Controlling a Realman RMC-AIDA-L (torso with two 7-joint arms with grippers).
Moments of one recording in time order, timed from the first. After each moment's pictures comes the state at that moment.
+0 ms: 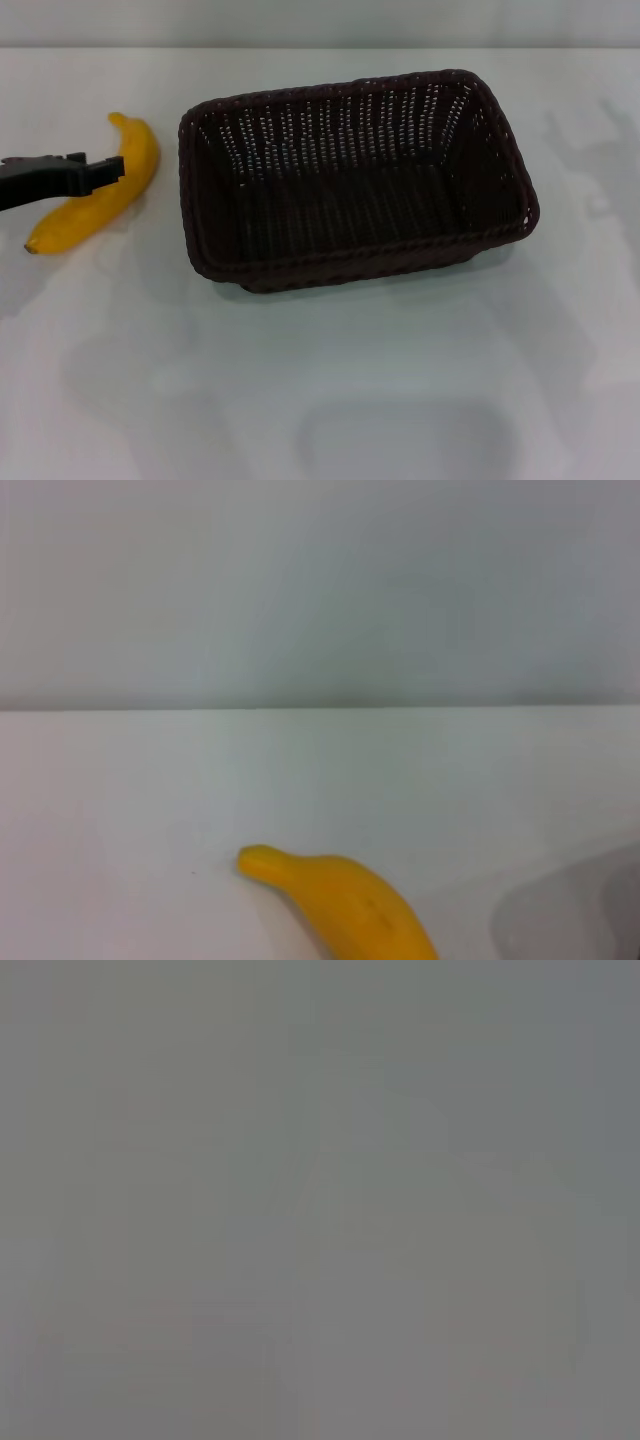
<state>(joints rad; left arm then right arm) -0.31 -2.08 1.07 1.07 -1.05 -0.92 0.99 0.11 1.99 1.30 1.02 -2.89 -0.92 0.17</state>
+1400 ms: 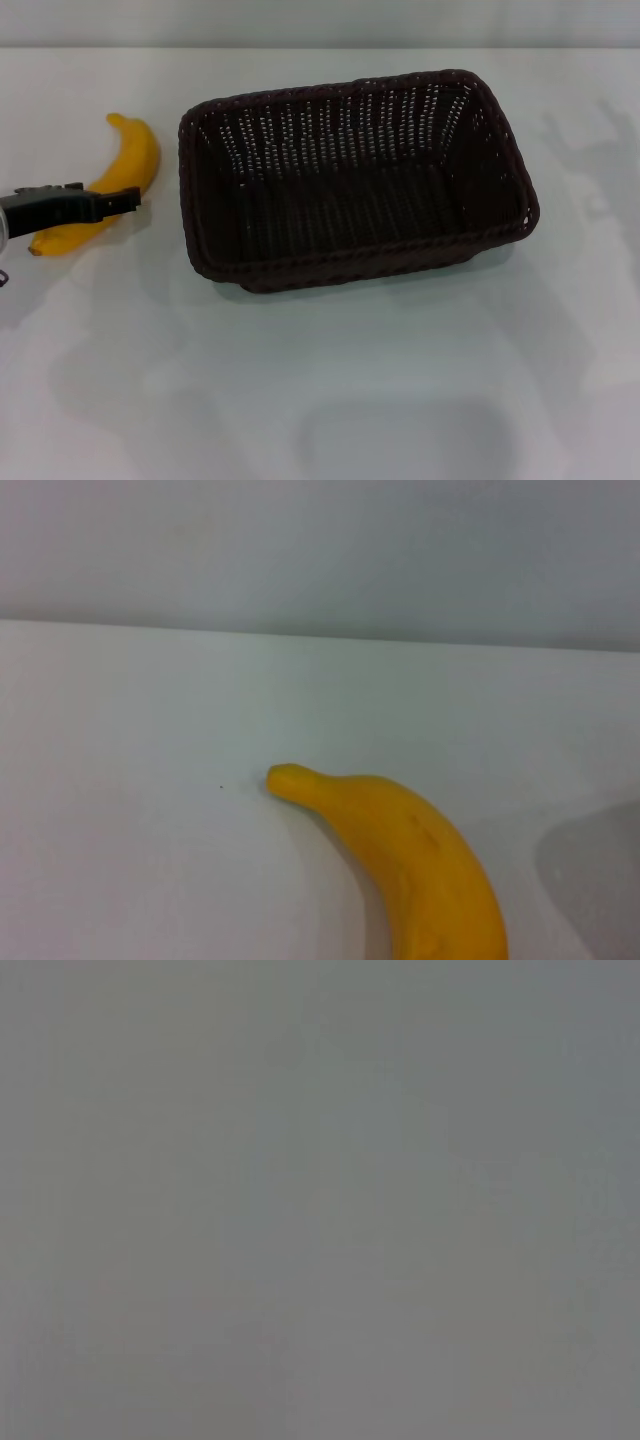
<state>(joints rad) -0.35 -2.08 1.07 0.92 -1.05 -0.84 1.03 0.11 1.99 1.30 1.03 -2.89 -0.92 0.17</state>
